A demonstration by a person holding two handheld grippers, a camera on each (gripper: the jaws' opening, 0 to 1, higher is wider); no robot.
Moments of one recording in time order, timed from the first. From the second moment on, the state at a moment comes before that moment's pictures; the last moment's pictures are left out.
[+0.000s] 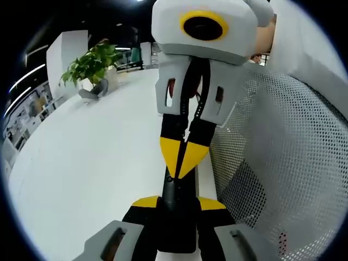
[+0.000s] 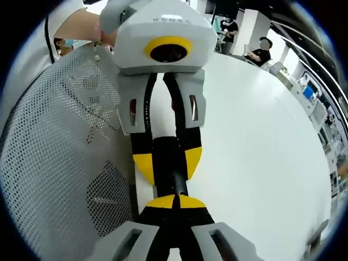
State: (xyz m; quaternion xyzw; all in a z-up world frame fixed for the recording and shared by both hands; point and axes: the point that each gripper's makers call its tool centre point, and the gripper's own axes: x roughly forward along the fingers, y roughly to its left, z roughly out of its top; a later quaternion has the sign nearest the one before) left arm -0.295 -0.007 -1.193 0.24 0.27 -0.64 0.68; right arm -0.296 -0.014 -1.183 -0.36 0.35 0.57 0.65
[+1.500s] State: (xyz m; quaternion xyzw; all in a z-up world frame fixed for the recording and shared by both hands) left arm -0.295 -0.010 -1.191 0.20 0.24 -0.64 0.70; right arm -0.283 -0.010 -1.190 -0.31 0.48 0.54 0.61
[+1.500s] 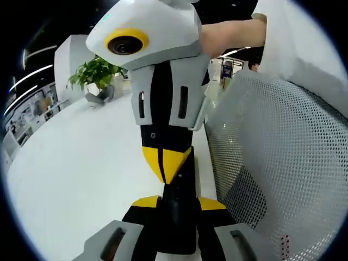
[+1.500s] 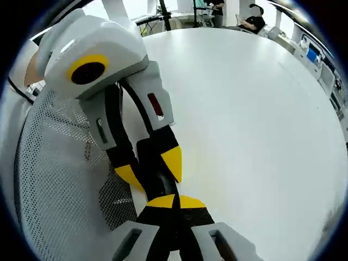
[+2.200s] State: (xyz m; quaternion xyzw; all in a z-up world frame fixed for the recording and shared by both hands) left arm -0.296 -0.009 -1.191 0.19 0.24 -0.64 0.70; right arm -0.300 -0.003 -1.183 -0.34 0.39 0.59 0.62
